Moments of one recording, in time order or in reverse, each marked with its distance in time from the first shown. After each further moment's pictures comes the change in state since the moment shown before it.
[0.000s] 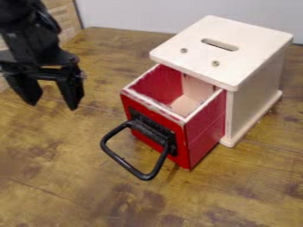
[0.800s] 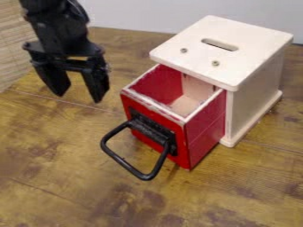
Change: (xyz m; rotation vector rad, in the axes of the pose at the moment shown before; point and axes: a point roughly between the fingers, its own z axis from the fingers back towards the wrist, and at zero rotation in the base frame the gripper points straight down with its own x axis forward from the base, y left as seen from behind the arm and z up) arm 0.010 -0.019 0.024 -0.098 -0.046 -0.127
